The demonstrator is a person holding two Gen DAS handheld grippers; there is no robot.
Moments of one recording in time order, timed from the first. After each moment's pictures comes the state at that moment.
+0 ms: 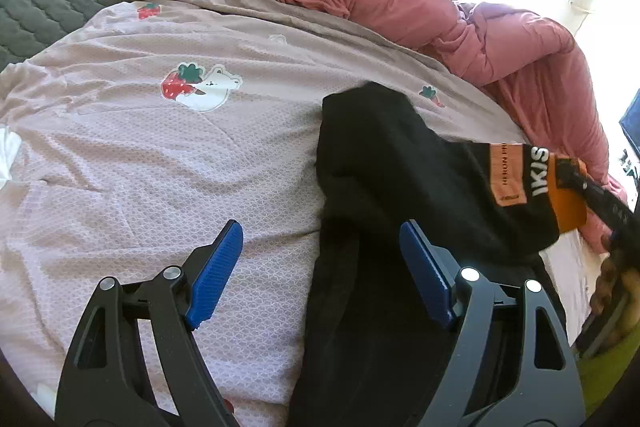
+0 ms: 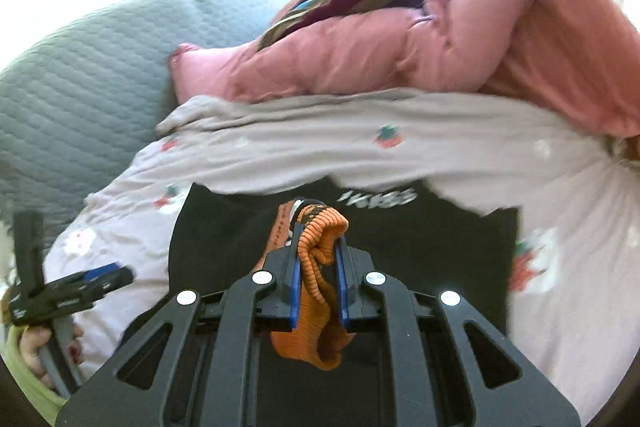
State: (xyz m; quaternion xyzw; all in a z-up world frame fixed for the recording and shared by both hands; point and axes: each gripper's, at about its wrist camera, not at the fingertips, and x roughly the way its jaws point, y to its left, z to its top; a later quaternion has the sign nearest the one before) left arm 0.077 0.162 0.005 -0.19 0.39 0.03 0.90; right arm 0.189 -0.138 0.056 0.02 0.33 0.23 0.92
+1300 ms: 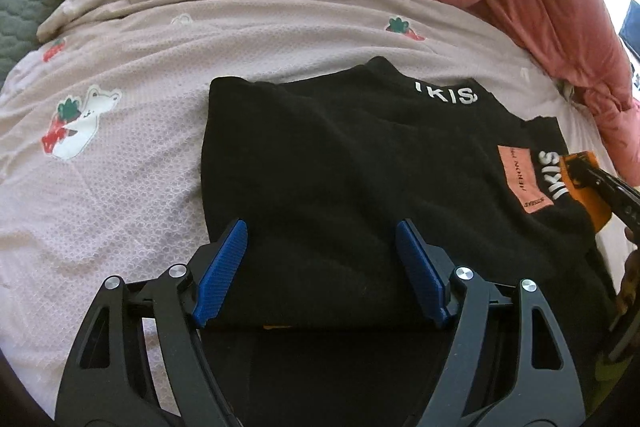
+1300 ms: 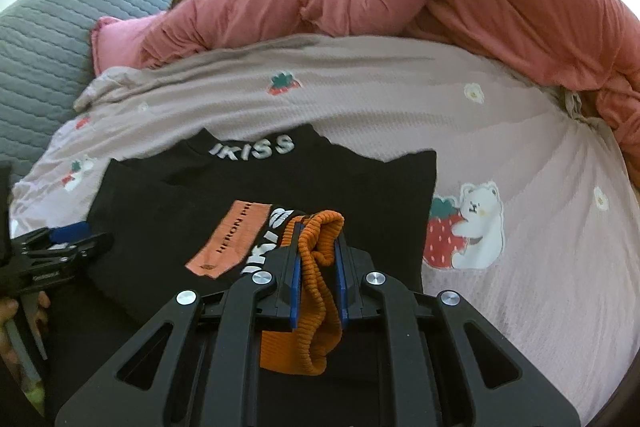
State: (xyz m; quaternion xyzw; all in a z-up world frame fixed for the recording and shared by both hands) left arm 0.184 0.083 -0.044 -0.07 0.45 -0.01 0.89; right arm 0.225 -0.186 -0.023 -0.02 0.40 0.12 0.91
